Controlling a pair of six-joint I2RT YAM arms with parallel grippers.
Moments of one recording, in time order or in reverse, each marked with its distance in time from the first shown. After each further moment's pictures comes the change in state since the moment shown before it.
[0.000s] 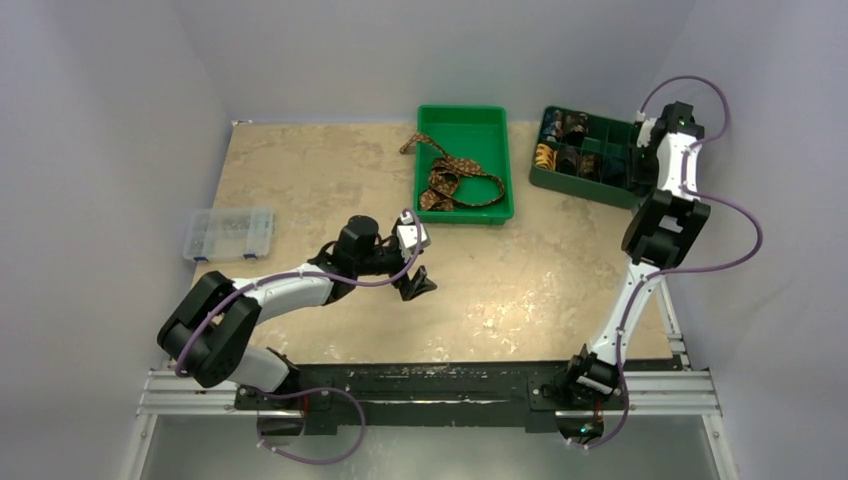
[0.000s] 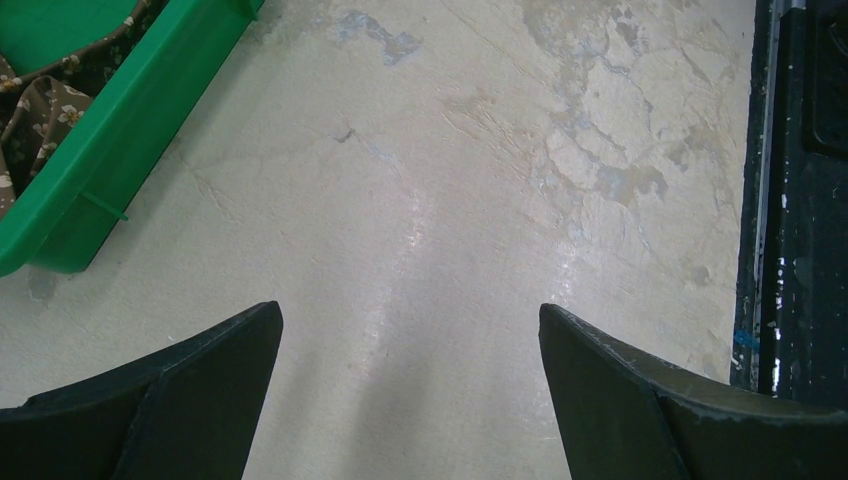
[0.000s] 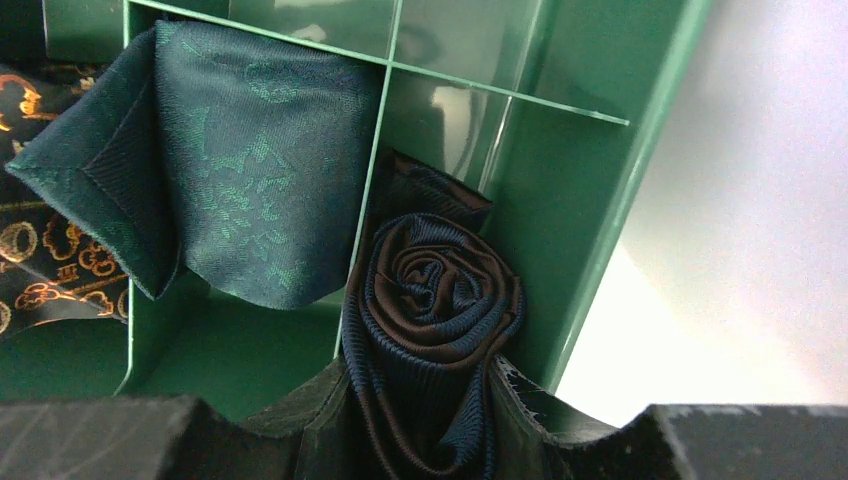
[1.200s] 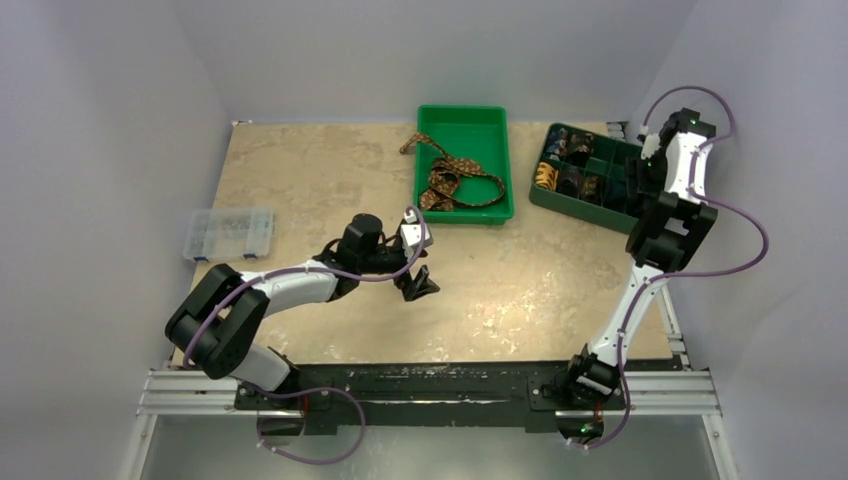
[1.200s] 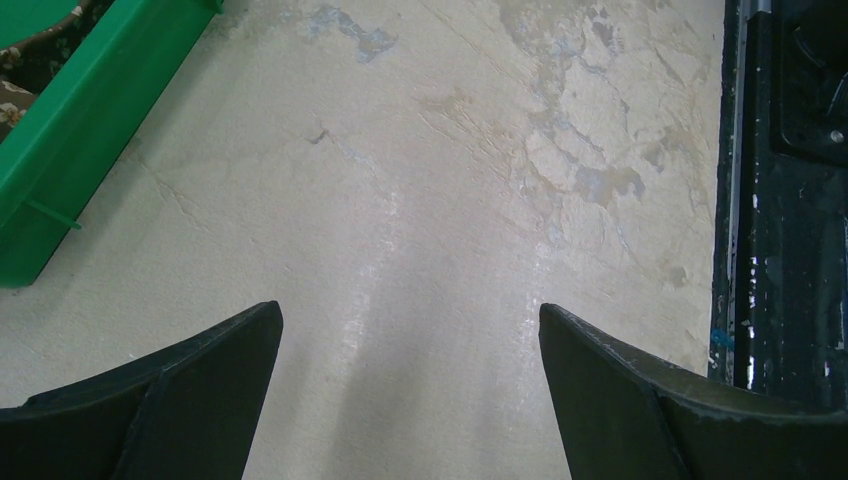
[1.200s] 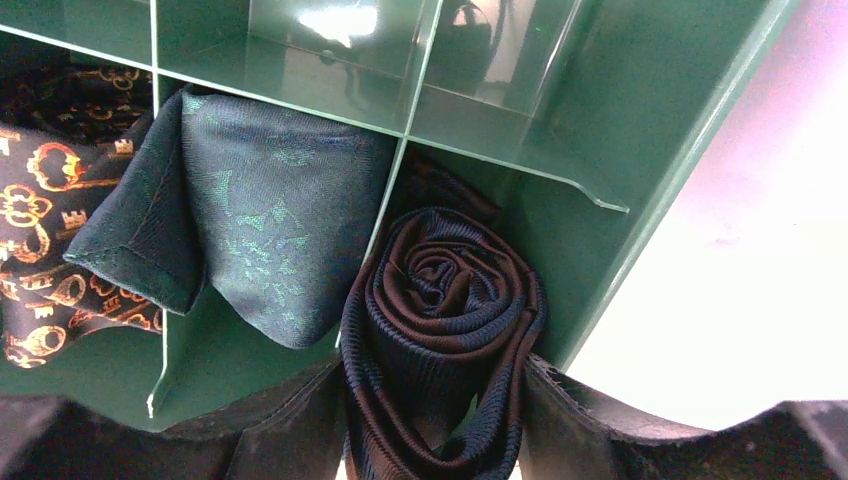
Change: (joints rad) left arm 0.000 0.049 0.024 0.002 0.052 -0.026; right arm -0.034 -0.051 -0.028 -0.237 -0.008 -0.001
